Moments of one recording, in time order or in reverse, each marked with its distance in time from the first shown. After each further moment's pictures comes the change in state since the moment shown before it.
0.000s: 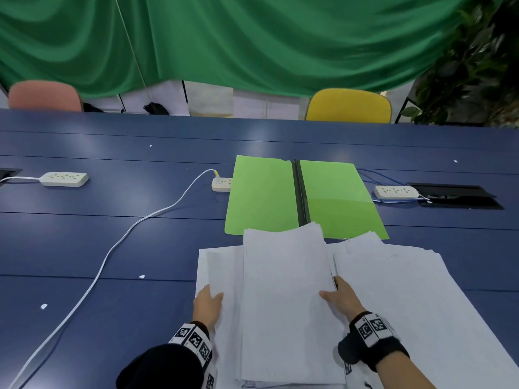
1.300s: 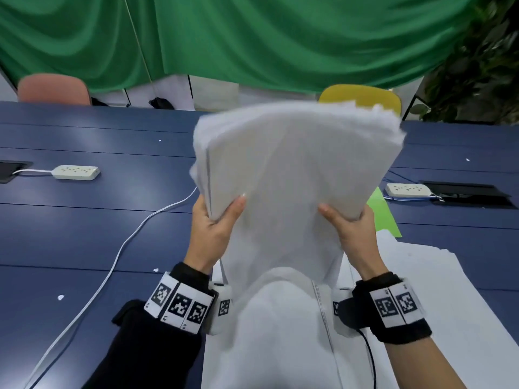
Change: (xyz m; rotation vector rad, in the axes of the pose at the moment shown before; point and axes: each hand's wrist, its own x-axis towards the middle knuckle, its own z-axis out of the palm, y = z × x) left_hand -0.076 0.172 -0.093 -0.732 -0.083 0.904; right_hand -0.091 -0.167 -0.025 0.715 0.088 -0.777
